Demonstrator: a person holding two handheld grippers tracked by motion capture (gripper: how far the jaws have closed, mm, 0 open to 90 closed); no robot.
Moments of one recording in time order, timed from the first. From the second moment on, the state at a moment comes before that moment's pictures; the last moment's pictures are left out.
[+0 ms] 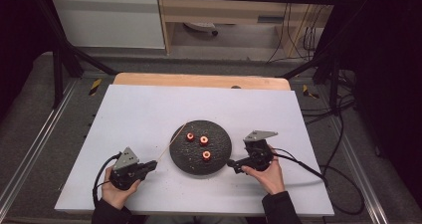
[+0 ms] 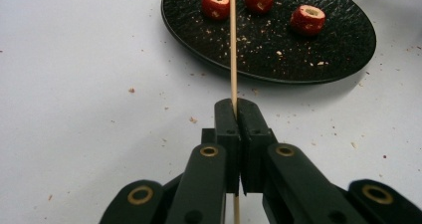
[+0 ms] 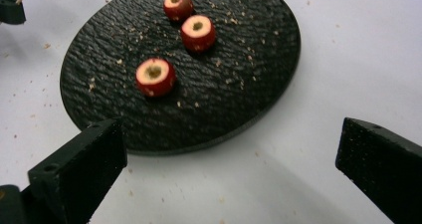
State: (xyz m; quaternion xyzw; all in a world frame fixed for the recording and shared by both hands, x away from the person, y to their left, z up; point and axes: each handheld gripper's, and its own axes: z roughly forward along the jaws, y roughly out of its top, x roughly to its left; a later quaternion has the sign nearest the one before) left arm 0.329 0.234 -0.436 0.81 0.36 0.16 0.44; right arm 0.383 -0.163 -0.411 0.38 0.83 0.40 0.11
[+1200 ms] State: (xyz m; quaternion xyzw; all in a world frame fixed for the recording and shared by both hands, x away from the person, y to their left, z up) left arm 0.330 0.233 -0.439 0.81 0.36 0.15 0.43; right arm 0.422 -0.065 -0.408 0.37 0.89 0.27 0.06
